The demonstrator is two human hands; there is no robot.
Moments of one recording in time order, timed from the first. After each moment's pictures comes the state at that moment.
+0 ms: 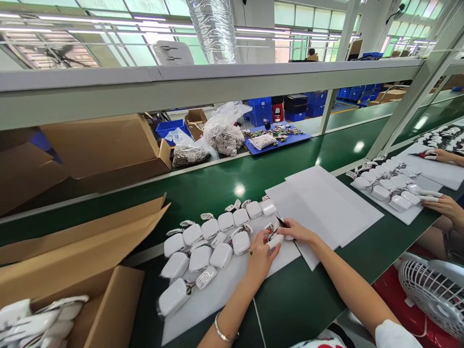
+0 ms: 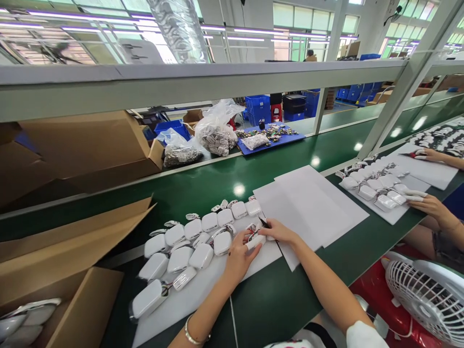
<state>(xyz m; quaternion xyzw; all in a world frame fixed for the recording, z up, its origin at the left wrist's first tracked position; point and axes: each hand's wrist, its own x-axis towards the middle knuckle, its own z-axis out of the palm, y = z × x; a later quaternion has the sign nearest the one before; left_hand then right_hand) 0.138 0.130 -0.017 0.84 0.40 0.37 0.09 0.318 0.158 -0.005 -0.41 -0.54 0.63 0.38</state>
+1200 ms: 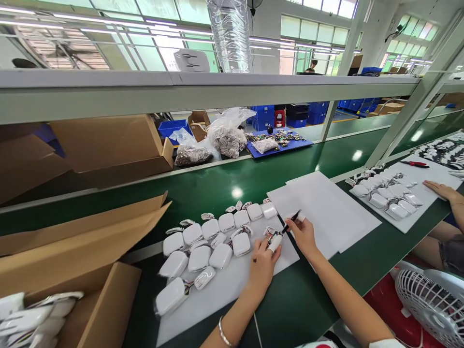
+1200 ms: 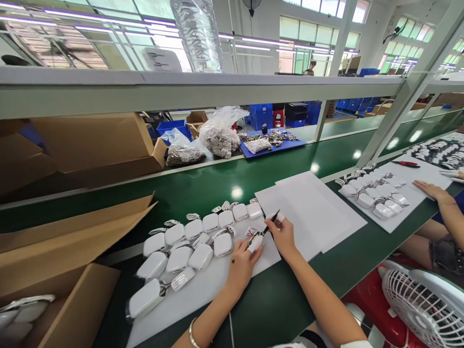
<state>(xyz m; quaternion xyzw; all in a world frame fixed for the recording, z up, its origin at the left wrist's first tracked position) 0.148 0.119 -0.031 0.82 0.44 0.35 -0.01 0.297 0.134 0.015 -0.55 -0.46 0.30 0.63</state>
